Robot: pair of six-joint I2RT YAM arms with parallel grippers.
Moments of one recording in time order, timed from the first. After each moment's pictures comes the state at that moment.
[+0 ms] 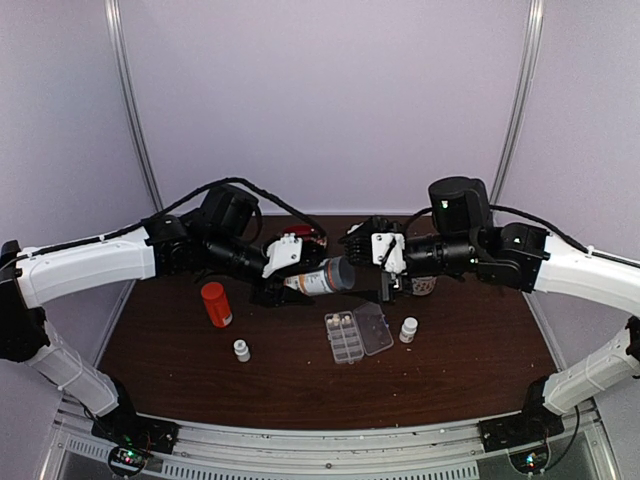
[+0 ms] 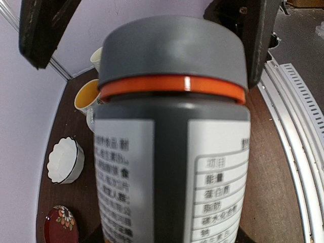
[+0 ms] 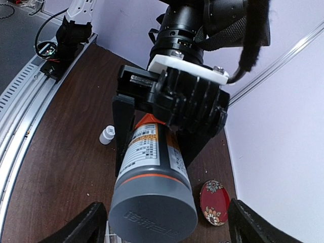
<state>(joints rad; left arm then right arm) -0.88 1.46 1.22 -0.39 0.47 0.71 0.95 1.29 1.15 -0.24 -0.34 -0.81</state>
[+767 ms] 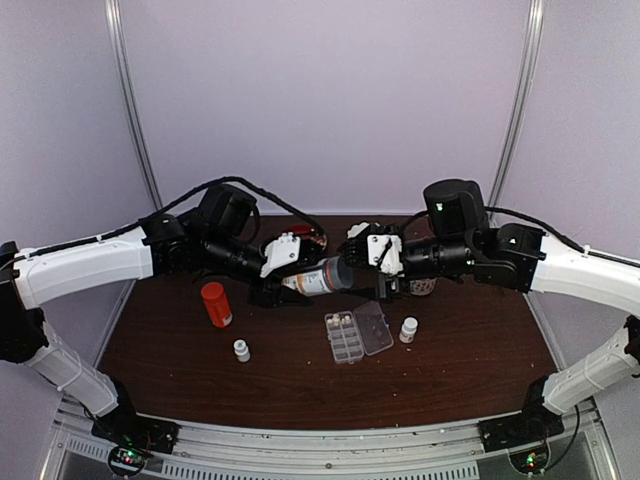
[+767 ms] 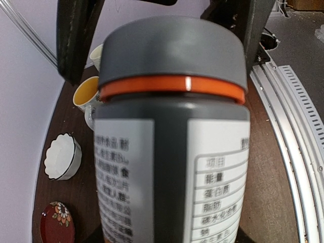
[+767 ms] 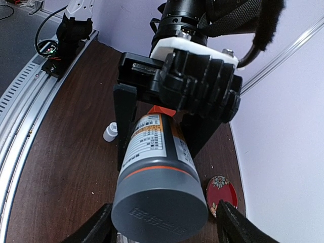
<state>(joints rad) -0.88 1.45 1.22 -0.41 0.47 0.69 0.95 1.30 1.15 -0.25 -0.33 -0.78</state>
